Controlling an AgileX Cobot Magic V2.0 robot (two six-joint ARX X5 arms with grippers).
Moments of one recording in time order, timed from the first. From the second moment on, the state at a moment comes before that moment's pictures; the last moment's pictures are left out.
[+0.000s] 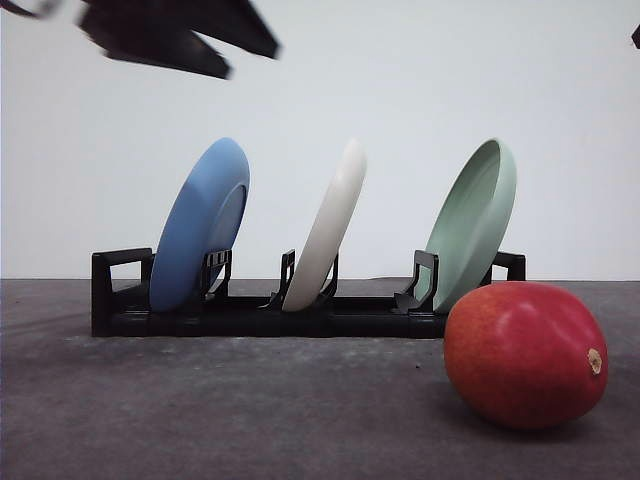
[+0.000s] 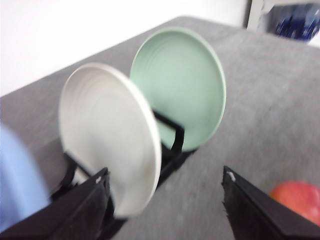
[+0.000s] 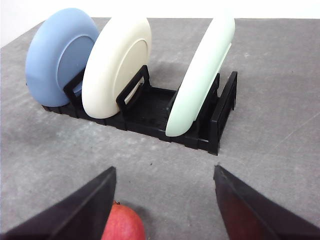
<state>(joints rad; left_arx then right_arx) -0.65 1.12 0.78 0.05 0.18 0.13 0.19 0.45 0.58 -0.52 -0.31 0.11</state>
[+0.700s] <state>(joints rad) -0.71 1.65 1.05 0.18 0.01 0.00 0.19 0.45 0.58 -0.52 -0.31 0.11</state>
